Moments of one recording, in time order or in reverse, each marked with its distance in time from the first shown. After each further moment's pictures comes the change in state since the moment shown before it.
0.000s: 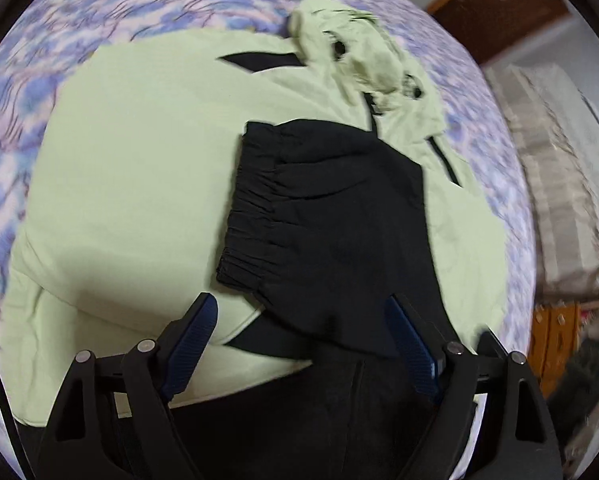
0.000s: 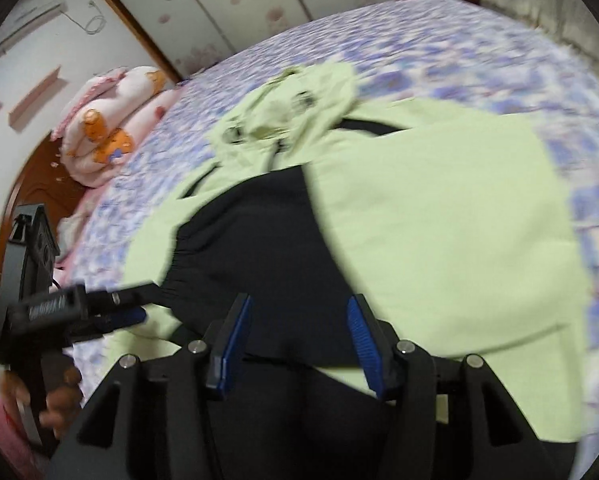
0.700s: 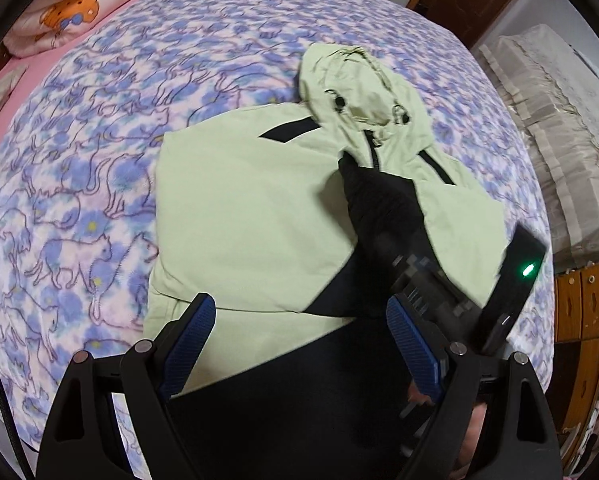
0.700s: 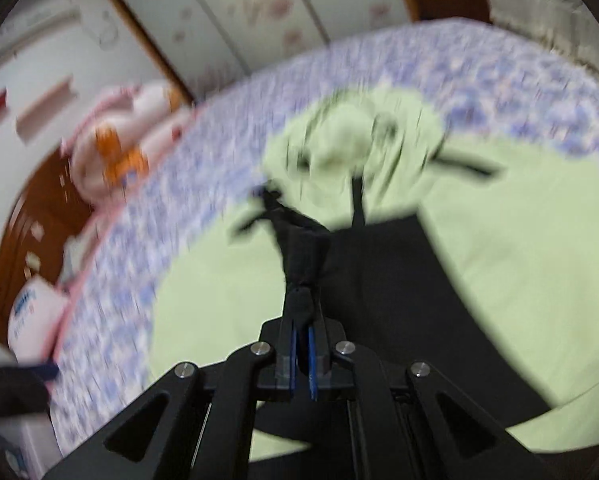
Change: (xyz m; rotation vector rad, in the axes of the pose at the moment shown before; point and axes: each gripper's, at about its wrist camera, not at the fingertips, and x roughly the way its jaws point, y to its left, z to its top) left arm -0.134 0.000 0.008 0.178 -0.033 0.148; right arm 0.084 0.118 0.021 -0.021 -0.029 0.088
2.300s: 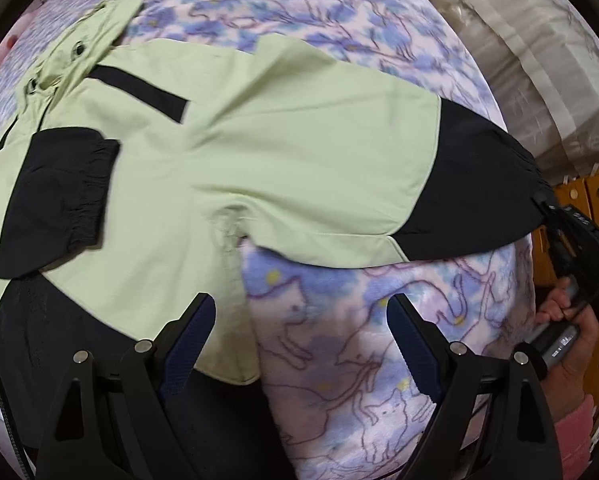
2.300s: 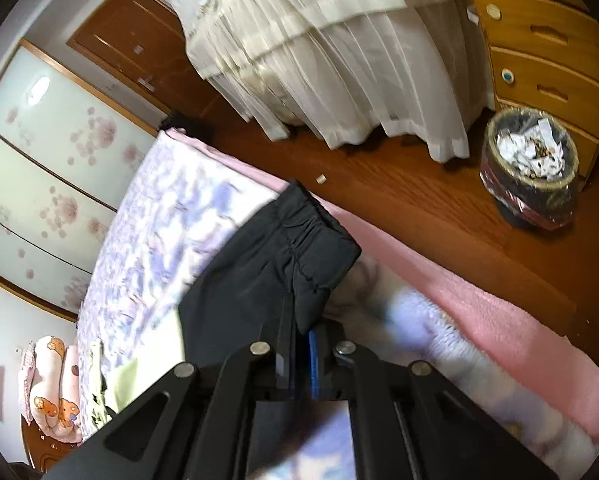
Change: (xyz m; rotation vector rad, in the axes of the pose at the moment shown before) left arm 0.148 -0.452 -0.107 0.214 0.183 0.032; right arm -0.306 -0.573 0.002 0.741 -0.388 -0.273
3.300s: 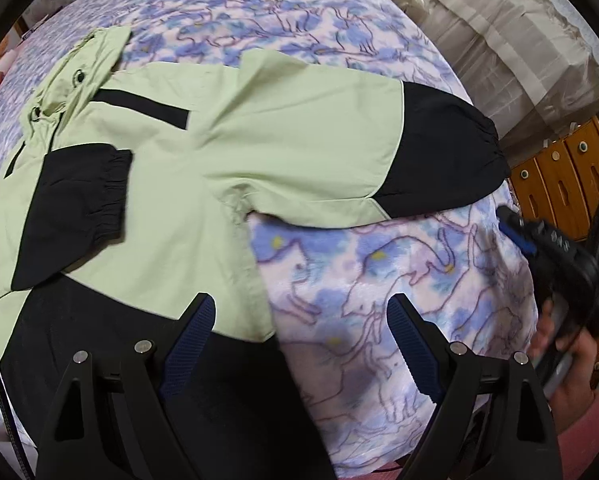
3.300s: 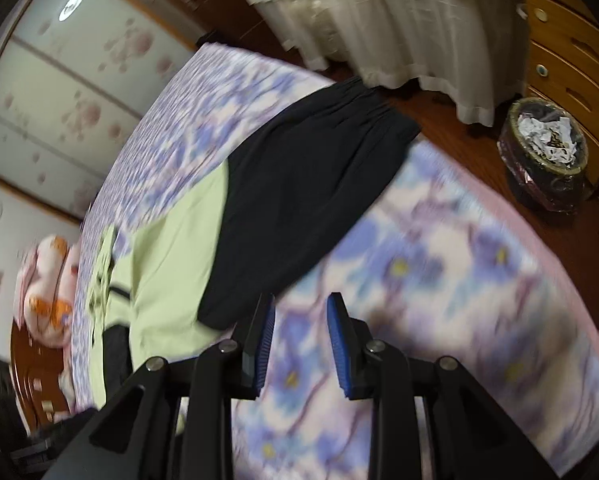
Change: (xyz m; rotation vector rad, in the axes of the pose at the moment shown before) left arm -0.033 -0.009 -0.030 0.136 -0.022 -0.006; right arm -0.037 0.002 -0.059 -0.142 0.256 0.006
